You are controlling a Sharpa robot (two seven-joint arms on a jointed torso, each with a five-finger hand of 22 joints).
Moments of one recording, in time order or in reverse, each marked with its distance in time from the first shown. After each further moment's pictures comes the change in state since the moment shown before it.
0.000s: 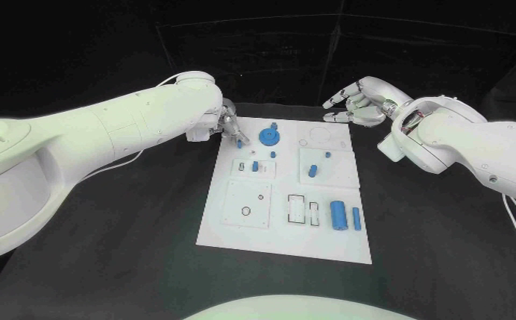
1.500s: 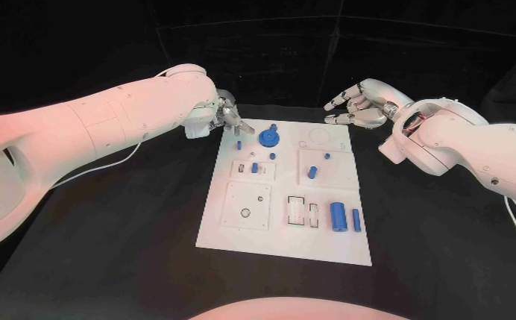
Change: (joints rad) left arm 0.031 -0.064 0.012 0.096 0.078 -0.084 -0.010; left_hand -0.085 -0.047 0.020 0.032 0.000 -0.020 0.012 -0.009 0.011 -0.021 0.007 -0.030 -0.021 0.000 0.000 0.000 0.000 0.000 0.000 0.000 0.000 0.000; right arm 0.000 -0.006 0.000 0.003 0.000 0.000 -0.004; right_hand 0.000 0.000 0.000 0.000 0.000 0.000 0.000 0.000 0.001 0.000 0.000 0.000 0.001 0.000 0.000 0.000 0.000 0.000 0.000 0.000 0.000 0.000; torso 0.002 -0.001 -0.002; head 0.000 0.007
